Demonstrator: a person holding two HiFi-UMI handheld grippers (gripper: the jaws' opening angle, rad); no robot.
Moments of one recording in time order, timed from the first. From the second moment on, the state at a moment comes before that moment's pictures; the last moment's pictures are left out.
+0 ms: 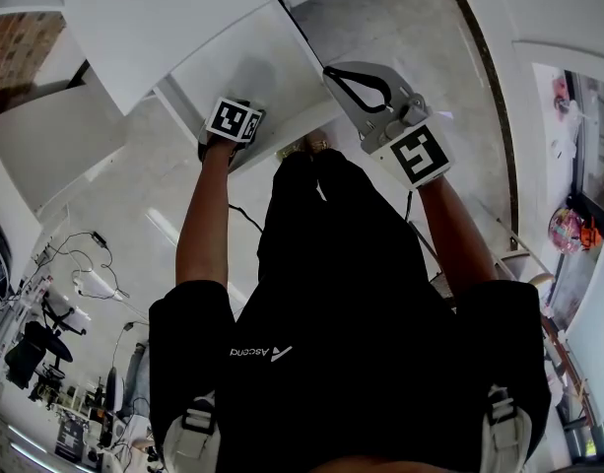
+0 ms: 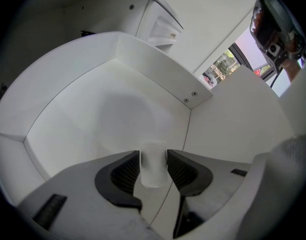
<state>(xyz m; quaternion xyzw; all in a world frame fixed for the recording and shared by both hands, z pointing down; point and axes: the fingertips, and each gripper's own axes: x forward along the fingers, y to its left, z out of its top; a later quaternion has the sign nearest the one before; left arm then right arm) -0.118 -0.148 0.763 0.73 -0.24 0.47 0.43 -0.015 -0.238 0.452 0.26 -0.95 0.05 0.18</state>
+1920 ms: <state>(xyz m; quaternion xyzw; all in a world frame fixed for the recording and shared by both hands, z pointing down) -0.085 -0.173 0.368 0.87 -0.47 0.02 0.13 -0.036 -0.183 0.334 0.22 -0.97 0.02 0.03</state>
